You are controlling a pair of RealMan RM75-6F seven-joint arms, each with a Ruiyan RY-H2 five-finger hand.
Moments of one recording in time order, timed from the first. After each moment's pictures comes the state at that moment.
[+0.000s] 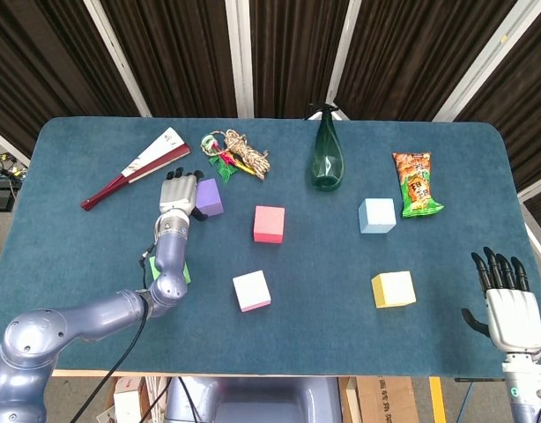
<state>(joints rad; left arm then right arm) -1.17 -1.80 -0.40 -0.99 0.17 0.92 0.77 0.08 -1.18 0.08 -1.61 -1.43 1.46 -0.23</state>
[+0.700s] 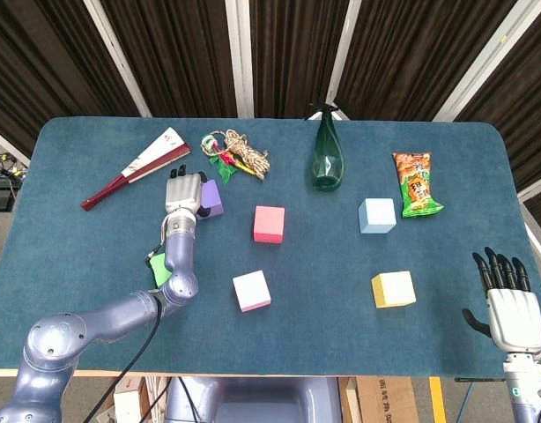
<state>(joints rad) -1.19 -1.88 -0.44 -0.87 0.20 0.92 0.81 0.08 -1.18 0.09 -1.61 -1.42 1.46 -0.21</state>
